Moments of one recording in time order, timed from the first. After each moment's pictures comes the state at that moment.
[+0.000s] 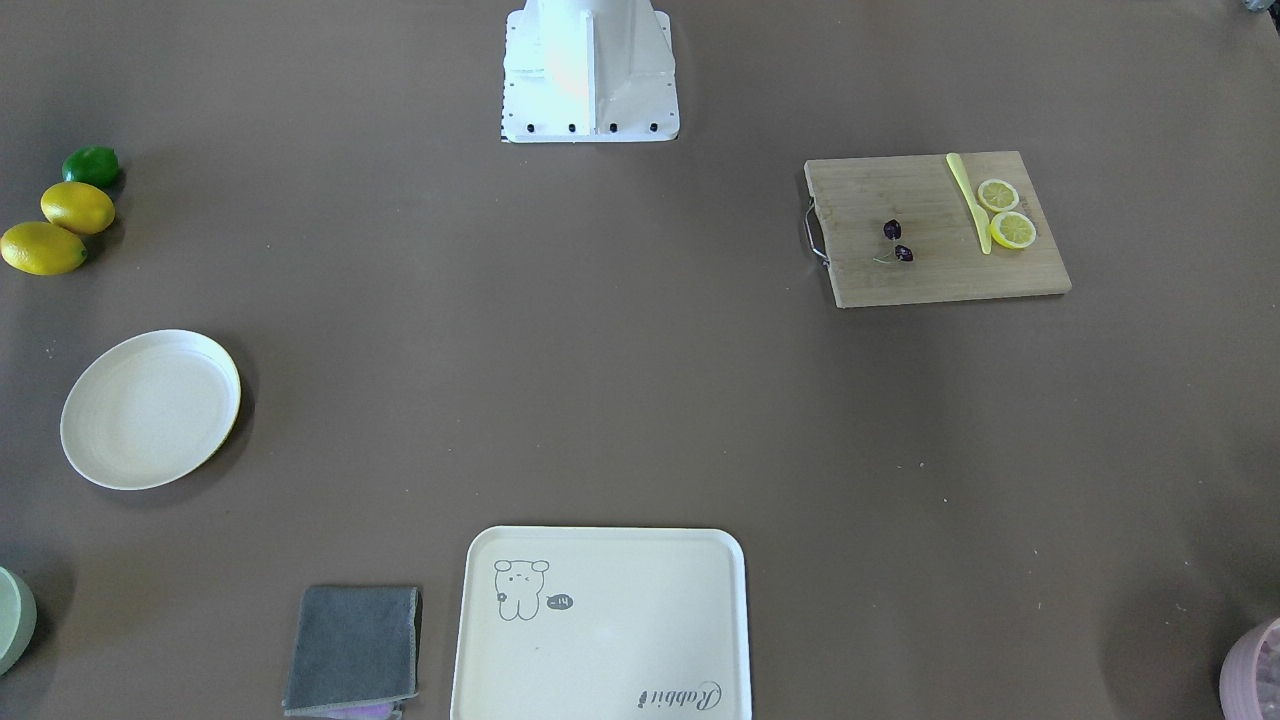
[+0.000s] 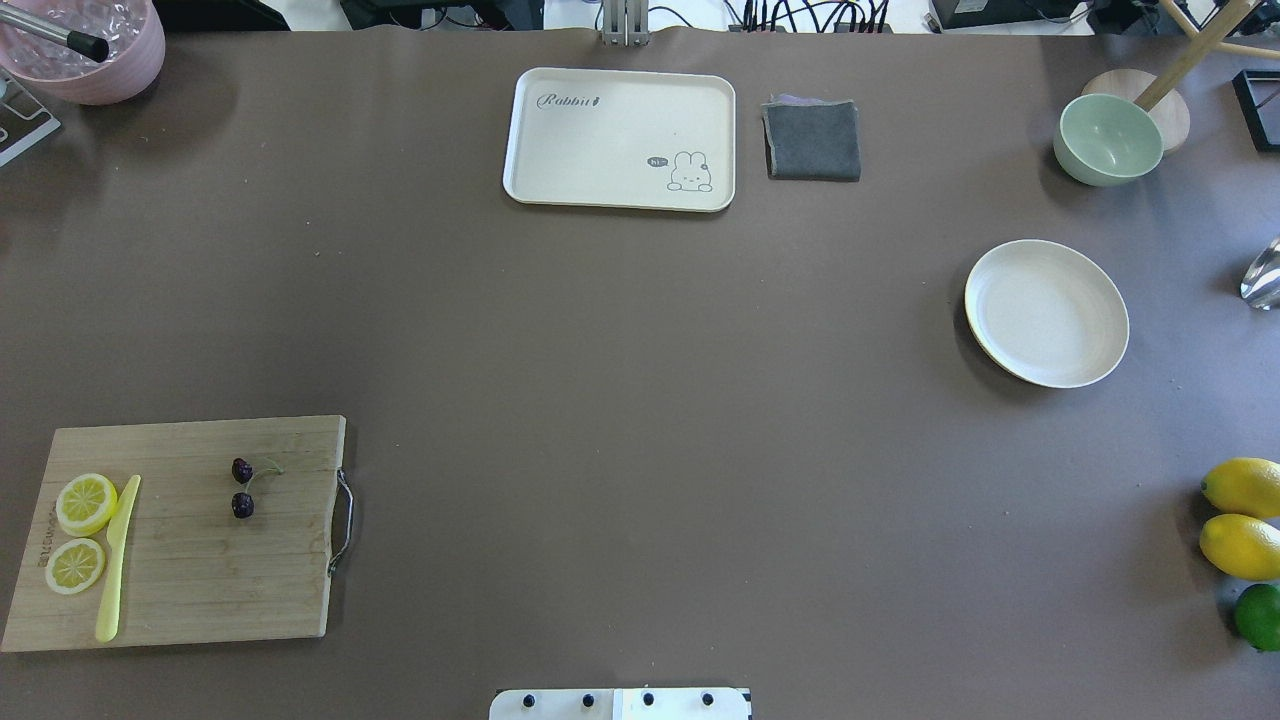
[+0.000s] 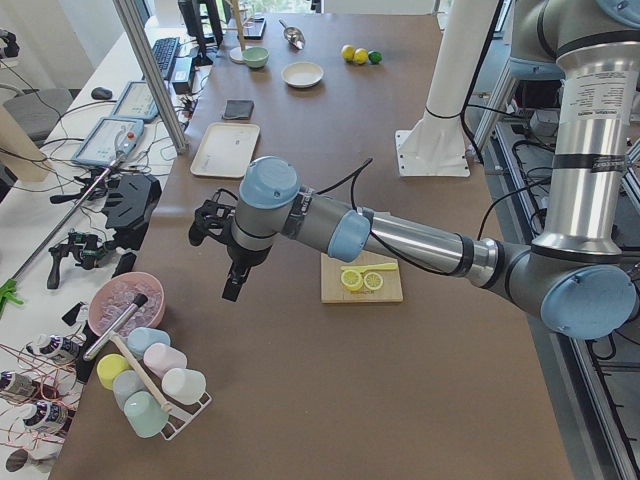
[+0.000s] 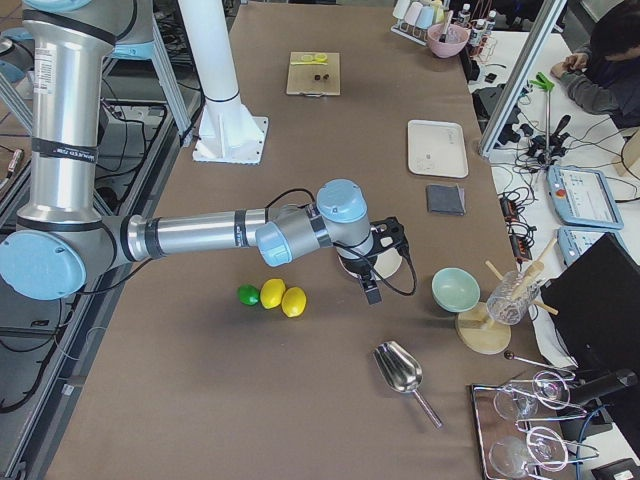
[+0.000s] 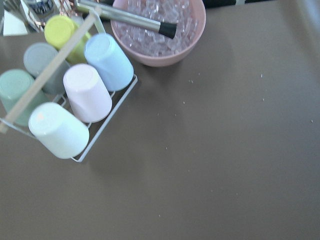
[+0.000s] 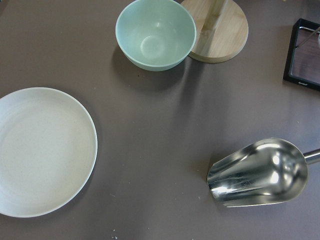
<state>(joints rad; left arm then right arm) -1.67 -1.60 -1.77 -1.80 -2.37 -0.08 1.48 -1.70 1.82 -1.24 2.29 0.09</state>
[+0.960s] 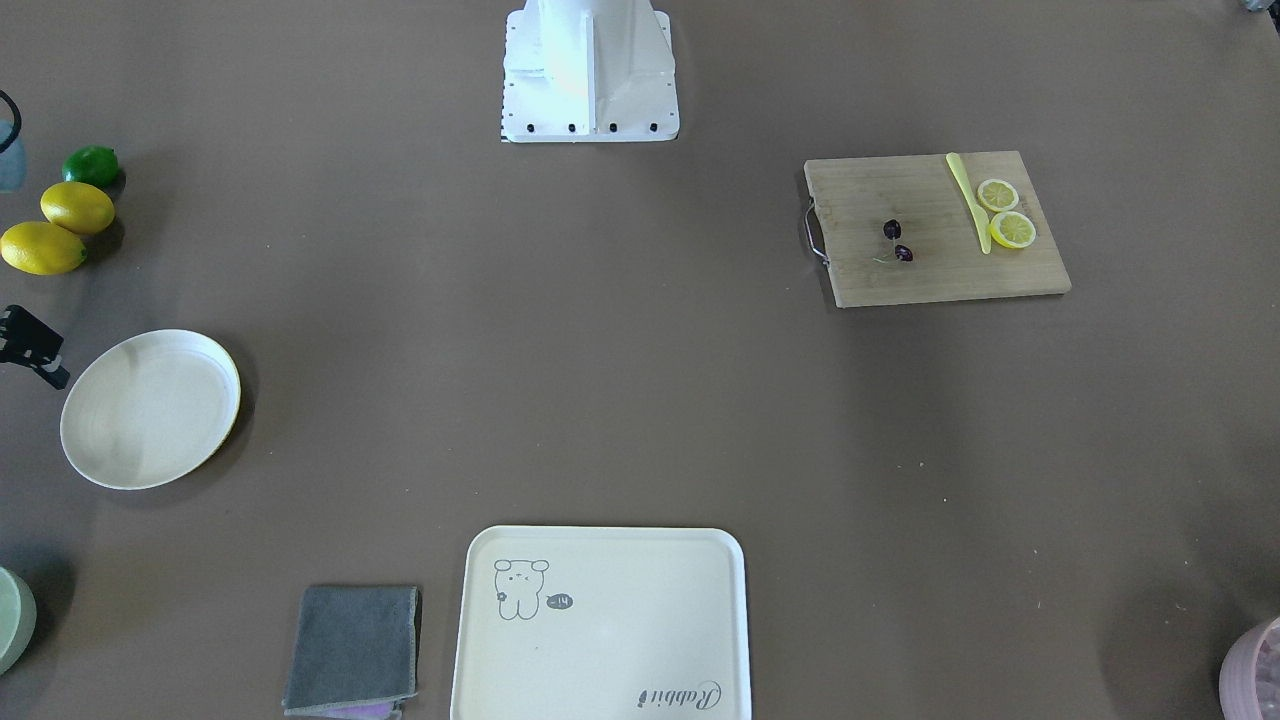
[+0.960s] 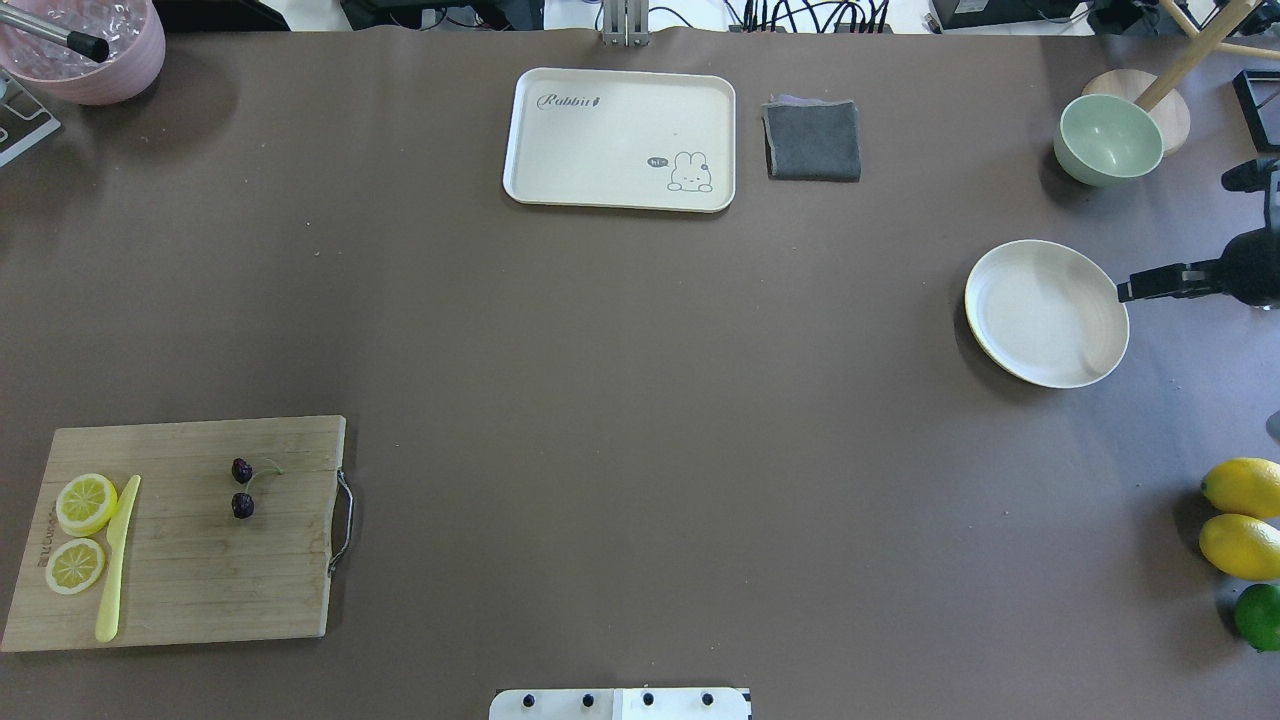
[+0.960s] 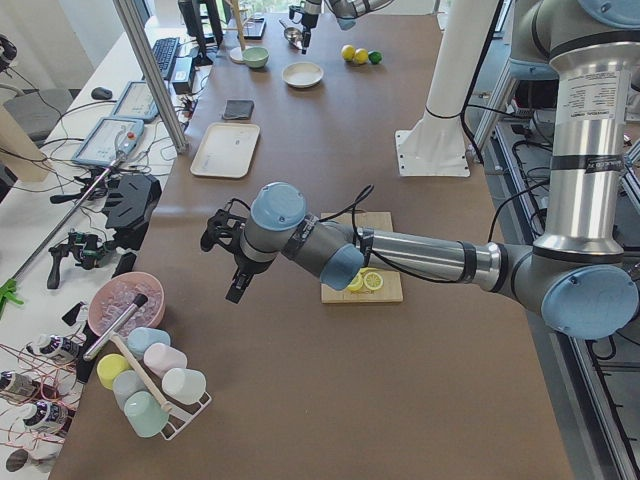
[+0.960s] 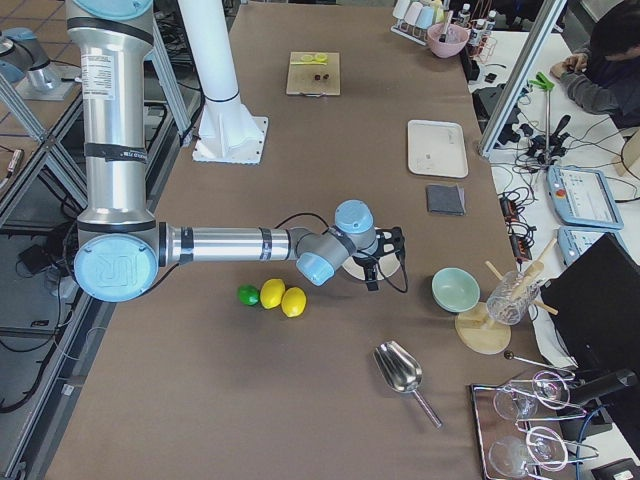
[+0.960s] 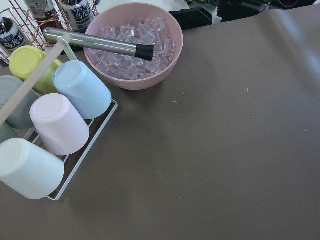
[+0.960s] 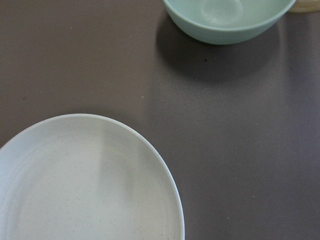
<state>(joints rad) -1.57 -1.56 -1.71 -2.05 -2.37 -0.18 1.08 -1.59 1.49 -0.69 2.12 0.79</state>
